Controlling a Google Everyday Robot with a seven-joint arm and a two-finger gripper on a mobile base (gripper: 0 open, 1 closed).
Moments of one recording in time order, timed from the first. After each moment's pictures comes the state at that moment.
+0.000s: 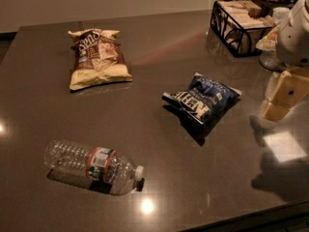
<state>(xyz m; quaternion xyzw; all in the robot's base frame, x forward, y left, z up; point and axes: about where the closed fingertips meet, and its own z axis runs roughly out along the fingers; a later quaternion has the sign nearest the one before) 0.438 -0.217 0.976 -0.60 0.78 -0.03 0.16</state>
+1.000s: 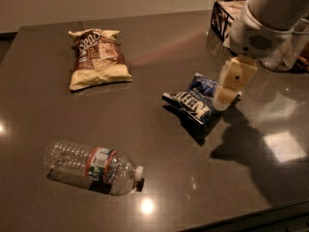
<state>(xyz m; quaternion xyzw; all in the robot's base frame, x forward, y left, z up) 0.494 -0.163 0.956 -0.58 0.80 0.00 0.16</state>
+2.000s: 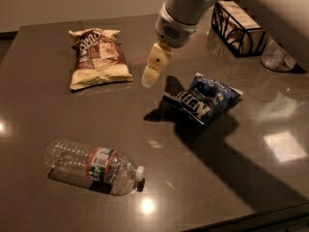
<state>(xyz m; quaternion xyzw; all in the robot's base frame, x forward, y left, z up) 0.592 -0.038 0.931 -0.54 0.81 0.05 0.20</state>
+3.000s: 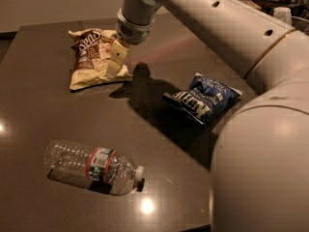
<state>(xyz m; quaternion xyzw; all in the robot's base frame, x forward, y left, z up) 0.672 0.058 0.898 -0.52 0.83 0.06 0.20</state>
